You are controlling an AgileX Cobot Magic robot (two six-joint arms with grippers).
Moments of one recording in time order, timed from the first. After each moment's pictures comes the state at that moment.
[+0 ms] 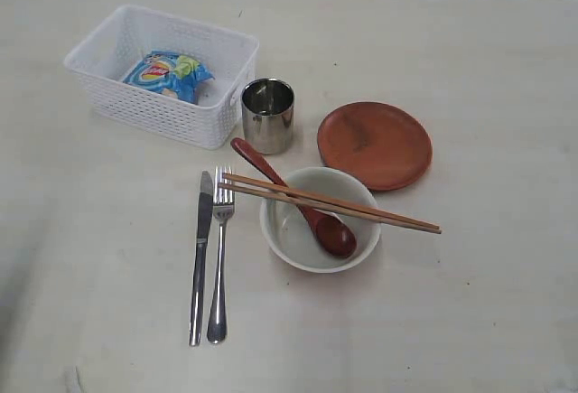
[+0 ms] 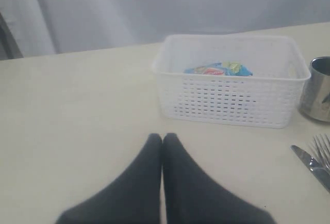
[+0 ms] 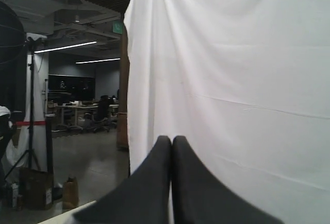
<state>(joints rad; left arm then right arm) -0.15 0.00 0.00 0.04 0.33 0.01 0.55 0.00 -0.68 0.12 0.40 -0.07</state>
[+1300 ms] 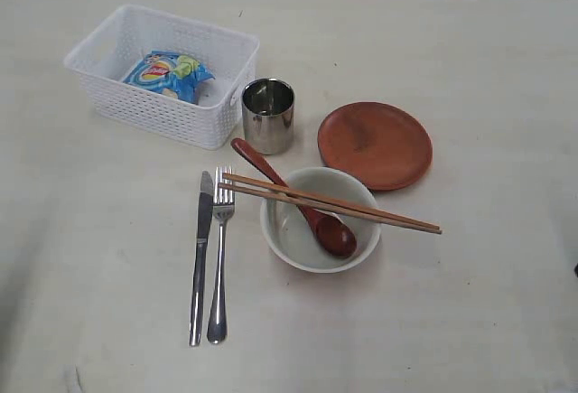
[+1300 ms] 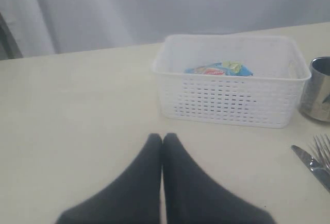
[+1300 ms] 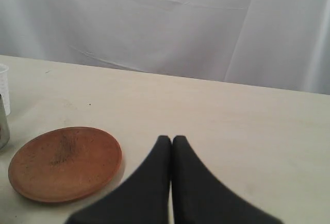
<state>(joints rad) -0.15 0.00 0.00 0.04 0.33 0.01 0.09 0.00 0.00 0.00 0.22 -0.07</state>
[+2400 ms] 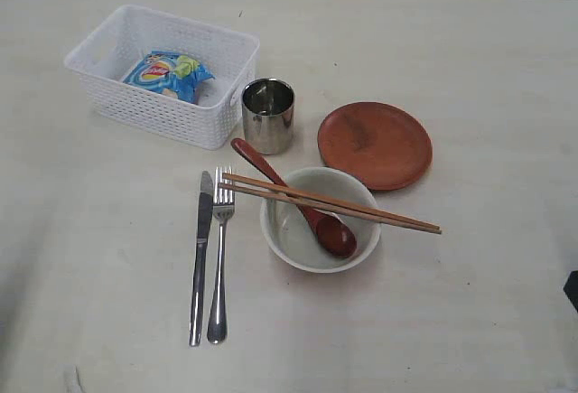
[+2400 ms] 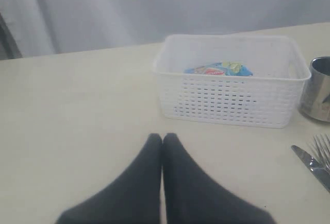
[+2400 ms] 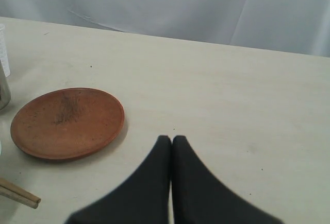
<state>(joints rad) -0.15 0.00 0.00 0.04 0.33 0.01 0.09 0.00 0.00 0.00 0.34 -0.07</state>
